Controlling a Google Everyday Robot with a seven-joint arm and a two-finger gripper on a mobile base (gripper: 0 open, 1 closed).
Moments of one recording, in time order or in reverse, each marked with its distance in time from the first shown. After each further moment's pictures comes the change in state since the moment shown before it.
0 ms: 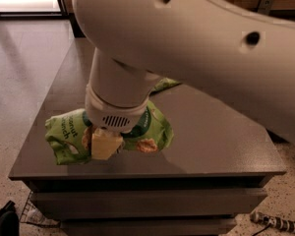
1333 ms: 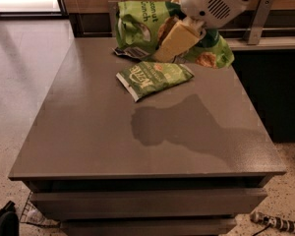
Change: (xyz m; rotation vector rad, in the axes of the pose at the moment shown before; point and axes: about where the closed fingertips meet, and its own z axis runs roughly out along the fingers) arm 0.085 -0.137 -0.138 0.214 -0.253 0.131
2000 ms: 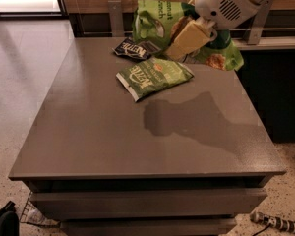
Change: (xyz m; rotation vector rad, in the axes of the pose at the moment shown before) arm 0.030 -0.020 -0.003 0.037 0.007 0.132
